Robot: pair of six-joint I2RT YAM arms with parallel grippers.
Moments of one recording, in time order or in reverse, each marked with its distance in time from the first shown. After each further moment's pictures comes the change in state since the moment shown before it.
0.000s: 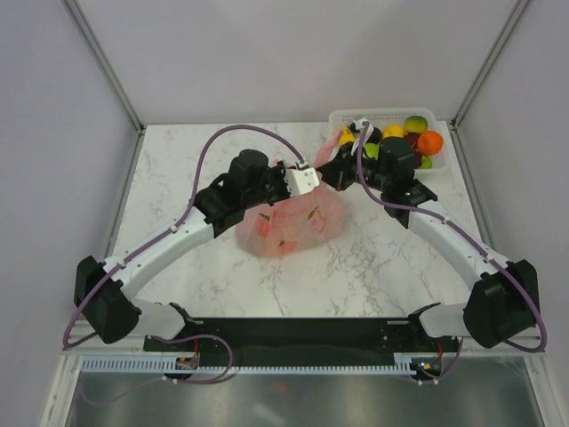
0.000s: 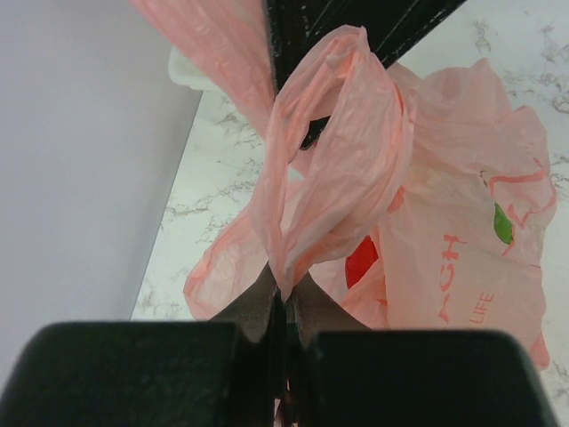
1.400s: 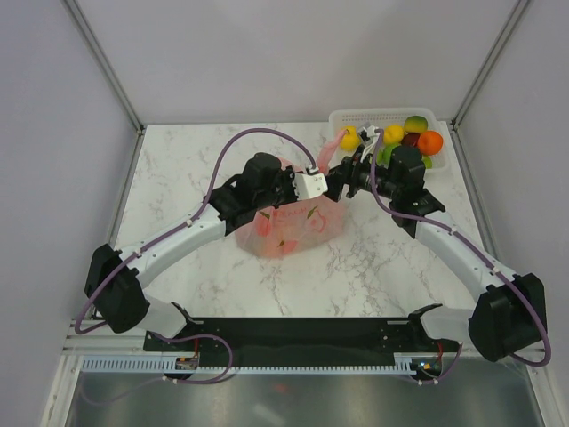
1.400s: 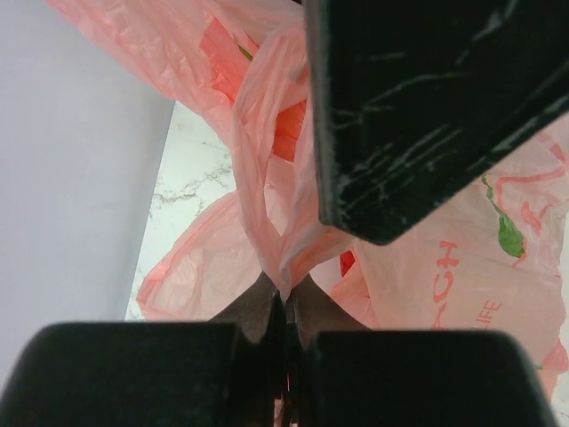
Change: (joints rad) left arm -0.031 0.094 0.000 0.006 -0.068 0.043; right arm -0.037 -0.069 -0.092 0.073 -0.119 0.071
